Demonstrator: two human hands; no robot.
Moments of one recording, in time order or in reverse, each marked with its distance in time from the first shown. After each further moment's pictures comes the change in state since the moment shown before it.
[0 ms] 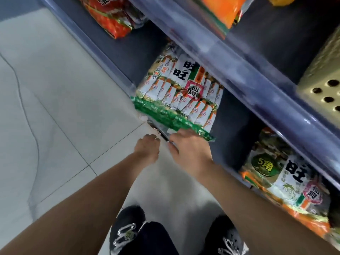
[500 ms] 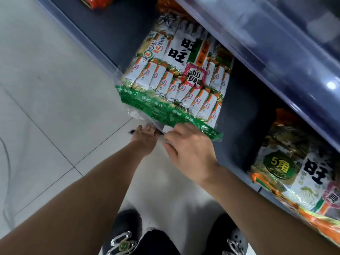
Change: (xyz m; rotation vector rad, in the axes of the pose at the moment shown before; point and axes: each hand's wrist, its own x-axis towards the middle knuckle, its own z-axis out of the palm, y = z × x) left_hand 0.061 -0.004 0.027 0.444 -0.177 0.131; right_hand 0.008 0.016 0.027 0.034 0.143 -0.083
